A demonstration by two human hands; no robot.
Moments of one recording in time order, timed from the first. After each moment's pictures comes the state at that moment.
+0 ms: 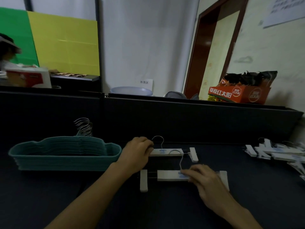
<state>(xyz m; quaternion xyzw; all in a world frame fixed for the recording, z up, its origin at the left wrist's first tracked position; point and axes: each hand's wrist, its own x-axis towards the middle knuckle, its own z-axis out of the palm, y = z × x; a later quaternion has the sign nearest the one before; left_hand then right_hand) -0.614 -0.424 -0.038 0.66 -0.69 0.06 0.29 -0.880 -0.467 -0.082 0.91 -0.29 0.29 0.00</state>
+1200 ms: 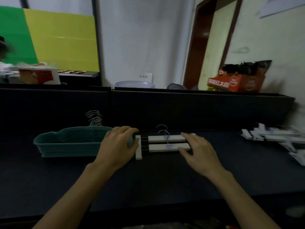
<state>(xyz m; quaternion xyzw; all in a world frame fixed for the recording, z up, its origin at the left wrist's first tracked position) -0.588 -0.319 -0.011 0.69 -0.63 0.15 0.31 -0.832 -0.429 -0.034 0.86 -0.43 0.27 -0.01</state>
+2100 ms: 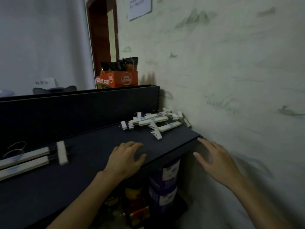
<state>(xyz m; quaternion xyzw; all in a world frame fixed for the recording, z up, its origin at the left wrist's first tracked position) -0.986 -0.442 -0.040 0.54 -0.82 -0.01 0.21 -1.277 -0.377 -0.038 0.67 -0.67 0.30 0.05</state>
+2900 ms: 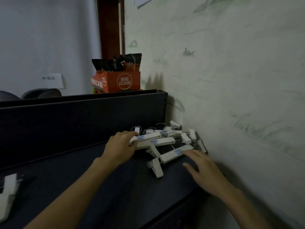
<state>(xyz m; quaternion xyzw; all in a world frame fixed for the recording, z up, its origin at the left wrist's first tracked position) -1.021 -0.646 -0.021 0.58 -0.77 -0.01 0.27 -1.302 -0.583 -0.052 0.77 -0.58 0.26 -0.04</state>
